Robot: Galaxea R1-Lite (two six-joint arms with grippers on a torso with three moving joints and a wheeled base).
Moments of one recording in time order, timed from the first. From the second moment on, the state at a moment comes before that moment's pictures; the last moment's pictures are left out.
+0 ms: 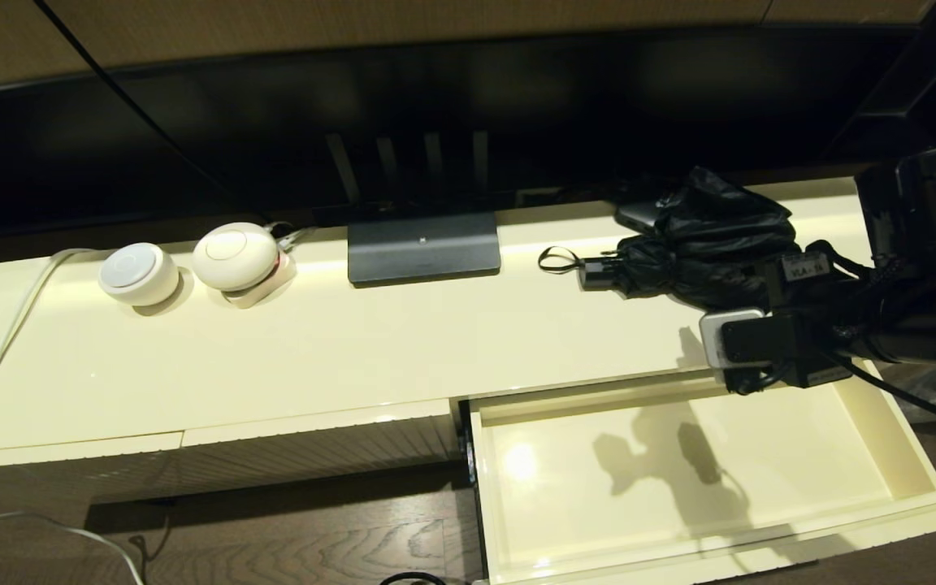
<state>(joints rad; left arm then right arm) 0.01 0.00 0.00 0.00 0.00 0.00 0.33 1.56 -1.15 0.12 -0.20 -1.52</state>
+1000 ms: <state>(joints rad) 0.01 0.00 0.00 0.00 0.00 0.00 0.24 1.85 -1.45 -0.07 -0.24 -1.51</state>
